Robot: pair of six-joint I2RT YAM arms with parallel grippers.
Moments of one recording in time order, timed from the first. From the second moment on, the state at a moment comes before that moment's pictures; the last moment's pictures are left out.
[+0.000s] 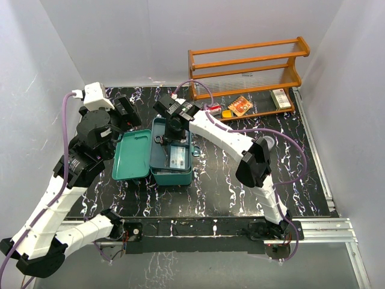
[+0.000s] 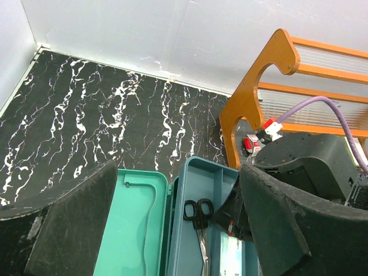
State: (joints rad) left arm -0.61 0.93 1.31 -0.57 -0.64 -0.37; right arm 0.88 2.18 2.24 -1.15 0.17 0.89
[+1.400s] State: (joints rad) left arm -0.61 0.93 1.08 -0.70 -0.51 -0.54; right arm 0.88 2.21 2.26 -1.19 0.16 0.84
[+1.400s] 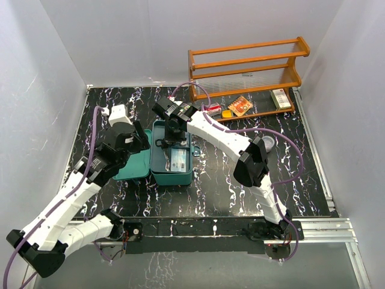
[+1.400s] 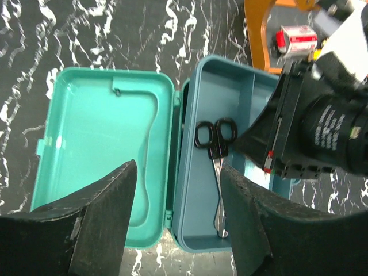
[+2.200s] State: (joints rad) left arm -0.61 1.08 0.92 -0.64 -0.30 -0.55; right arm 0.88 2.22 2.26 -1.19 0.17 0.83
